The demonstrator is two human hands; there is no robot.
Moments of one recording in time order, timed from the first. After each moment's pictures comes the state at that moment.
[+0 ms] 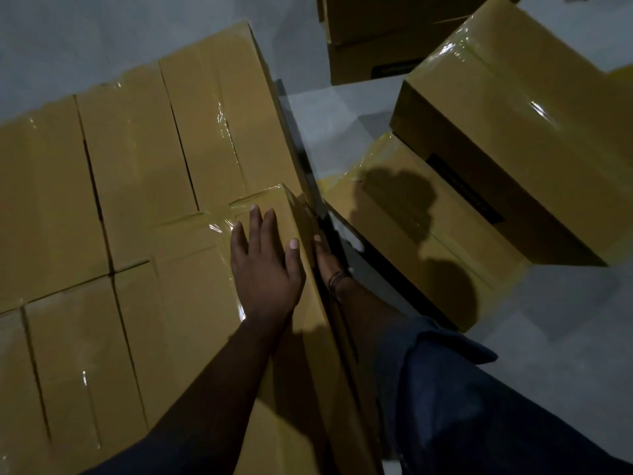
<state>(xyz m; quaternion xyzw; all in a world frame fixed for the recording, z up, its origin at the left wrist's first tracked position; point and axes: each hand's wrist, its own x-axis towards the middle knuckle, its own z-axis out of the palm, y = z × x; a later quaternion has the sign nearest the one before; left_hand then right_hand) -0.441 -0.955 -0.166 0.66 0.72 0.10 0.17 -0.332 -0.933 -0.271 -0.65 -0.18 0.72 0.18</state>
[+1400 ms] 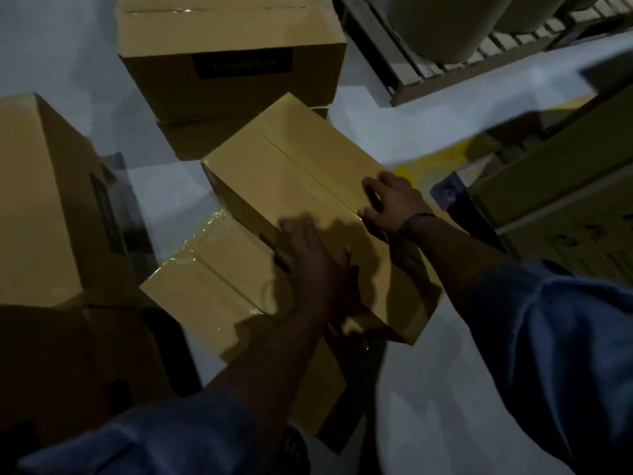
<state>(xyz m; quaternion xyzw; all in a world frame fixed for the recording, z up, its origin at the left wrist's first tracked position) 0.011 -0.890 -0.255 0.64 0.65 0.12 0.39 0.227 -0.825 -0.253 -0.75 -0.63 0.17 -0.09</state>
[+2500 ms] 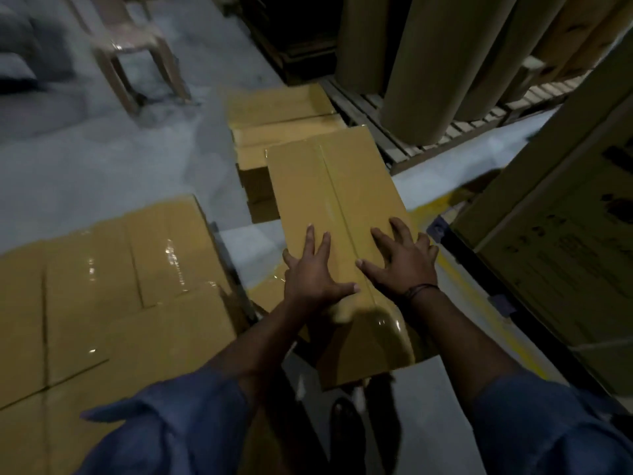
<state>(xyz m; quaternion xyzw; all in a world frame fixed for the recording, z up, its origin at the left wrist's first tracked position) -0.222 -0.974 0.041 0.80 0.52 0.05 0.31 -0.032 -1.038 0.056 -0.84 -0.54 0.08 0.06</state>
